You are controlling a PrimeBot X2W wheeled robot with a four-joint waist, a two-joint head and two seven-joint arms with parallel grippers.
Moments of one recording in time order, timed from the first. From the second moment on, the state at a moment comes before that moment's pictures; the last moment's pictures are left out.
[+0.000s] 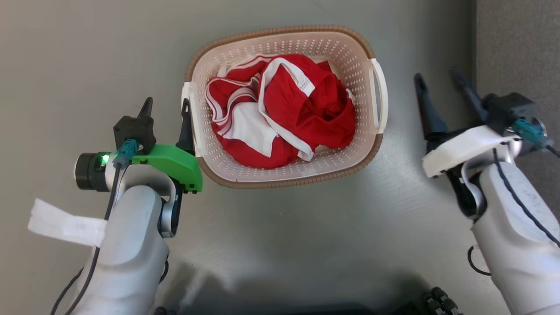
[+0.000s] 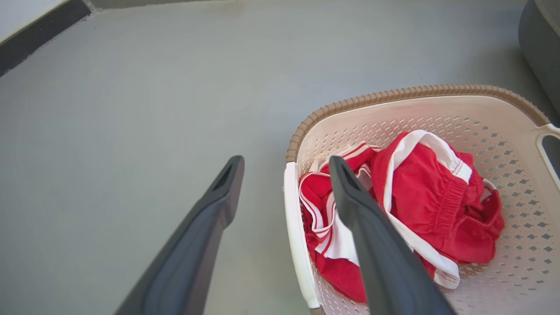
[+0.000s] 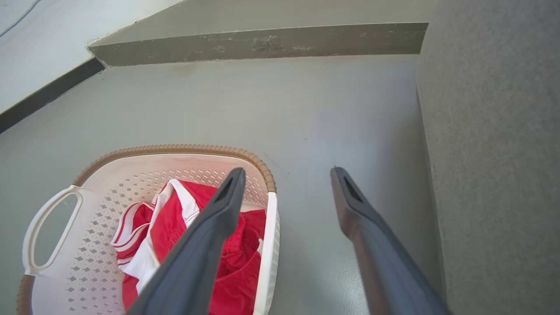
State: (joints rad) left arm -0.58 0.03 -0.35 0.60 -0.32 0.10 -0.22; right arm -0.46 -0.19 0.24 0.42 0.26 0.07 -0.25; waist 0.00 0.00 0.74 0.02
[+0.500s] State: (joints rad) left arm -0.72 0.02 -0.39 0.77 -0.39 0.04 -0.18; right arm -0.60 -0.13 0.32 0.60 0.25 0.10 -0.25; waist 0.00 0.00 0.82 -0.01
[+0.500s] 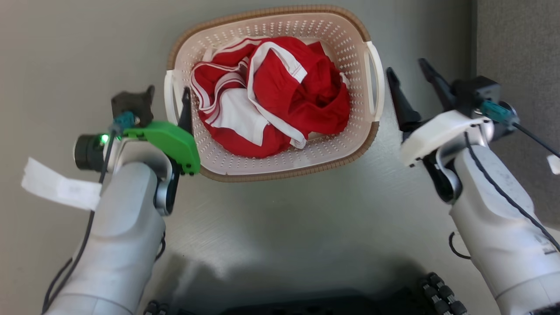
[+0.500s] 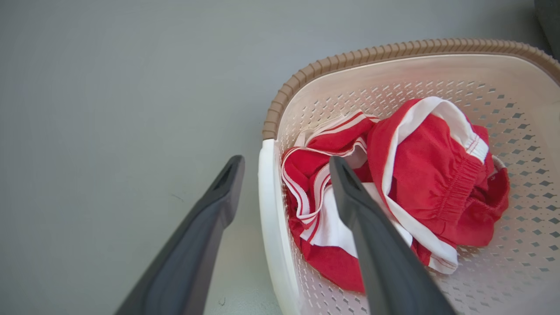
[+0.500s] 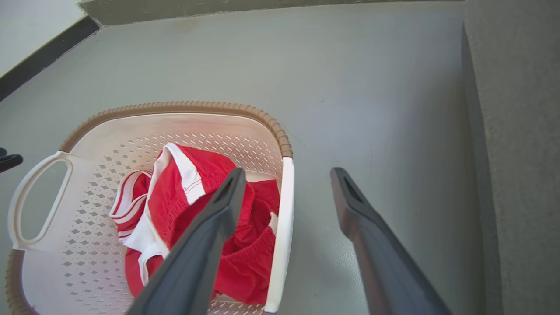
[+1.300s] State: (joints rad) left arm -0.90 0.02 -0.39 1.00 -0.46 0.00 -0.06; right arm -0.77 -0.09 0.42 0.83 0.24 0.12 -0.25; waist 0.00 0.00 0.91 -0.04
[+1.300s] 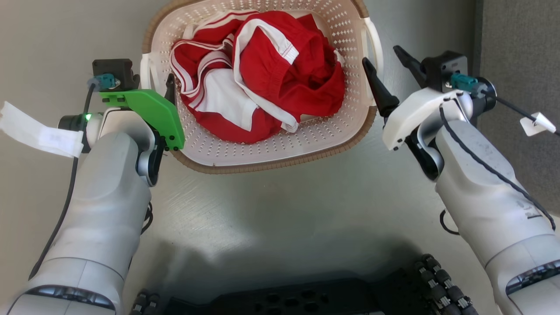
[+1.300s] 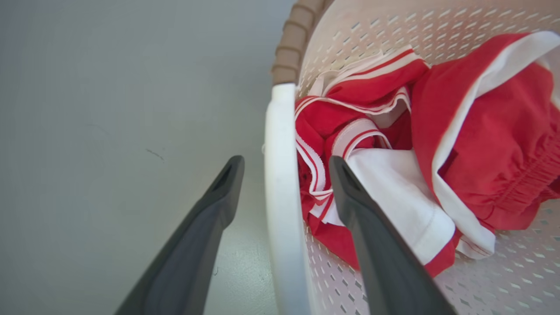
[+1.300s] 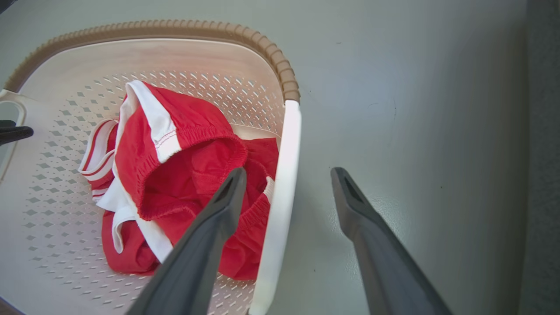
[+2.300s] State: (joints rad) left arm -0.94 0.01 -0.42 1.15 -0.53 -0.05 -0.11; right arm -0.84 -0.06 0.47 1.02 0.32 0.13 -0.25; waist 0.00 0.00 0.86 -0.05
